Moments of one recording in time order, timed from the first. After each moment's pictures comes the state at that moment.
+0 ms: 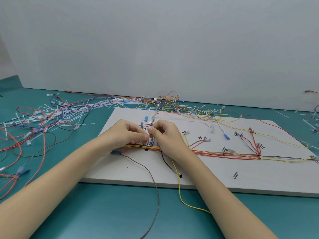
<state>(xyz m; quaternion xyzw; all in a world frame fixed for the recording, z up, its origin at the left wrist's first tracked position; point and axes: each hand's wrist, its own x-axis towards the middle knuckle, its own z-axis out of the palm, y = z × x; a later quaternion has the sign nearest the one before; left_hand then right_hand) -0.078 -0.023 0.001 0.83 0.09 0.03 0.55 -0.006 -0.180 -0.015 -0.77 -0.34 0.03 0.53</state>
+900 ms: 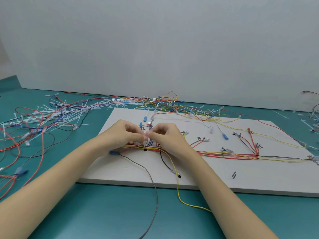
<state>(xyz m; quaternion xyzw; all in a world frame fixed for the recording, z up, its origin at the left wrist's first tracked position) -0.077 -0.023 0.001 0.84 0.08 0.03 0.53 -0.005 -0.188 -0.008 -0.77 -0.31 0.11 0.54</state>
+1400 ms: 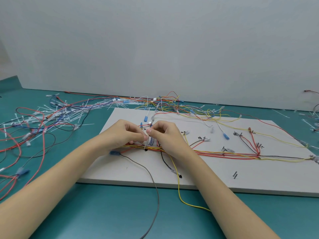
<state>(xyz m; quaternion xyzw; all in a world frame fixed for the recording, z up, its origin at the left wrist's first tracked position) -0.078 -0.021 0.002 0.85 0.08 0.03 0.53 -0.005 -0.182 -0.011 -0.74 -0.32 0.10 0.58</state>
